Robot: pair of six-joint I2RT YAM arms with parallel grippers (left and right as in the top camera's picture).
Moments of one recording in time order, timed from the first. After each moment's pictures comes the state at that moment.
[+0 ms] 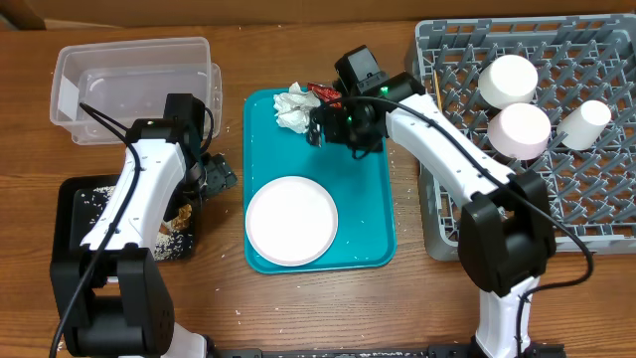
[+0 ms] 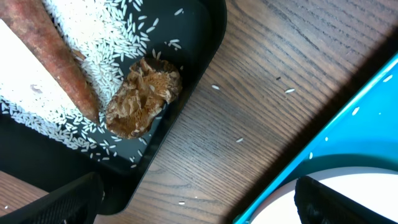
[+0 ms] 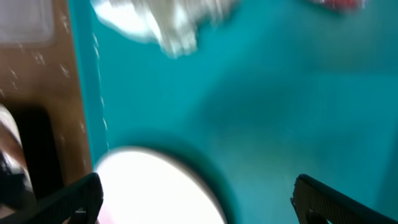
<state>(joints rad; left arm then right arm) -0.01 1.70 1.25 -1.10 -0.12 -0.61 0.49 2.07 1.76 -0.96 -0.30 0.48</state>
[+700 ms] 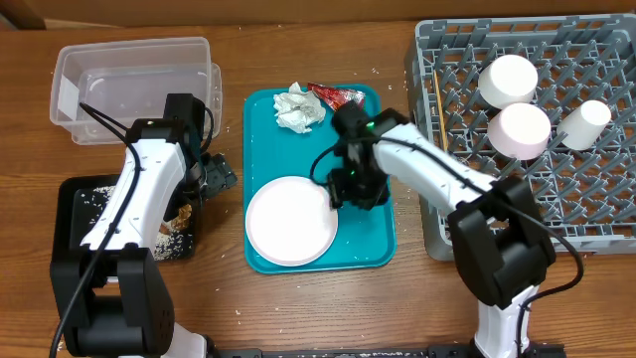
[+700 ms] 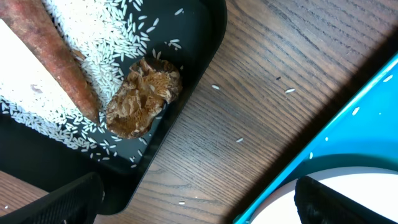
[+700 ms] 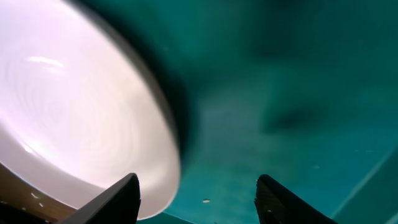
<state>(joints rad) -0.01 1.70 1.25 -1.10 -0.12 -0.61 0.57 2.04 1.50 -1.05 -0.30 0.36</state>
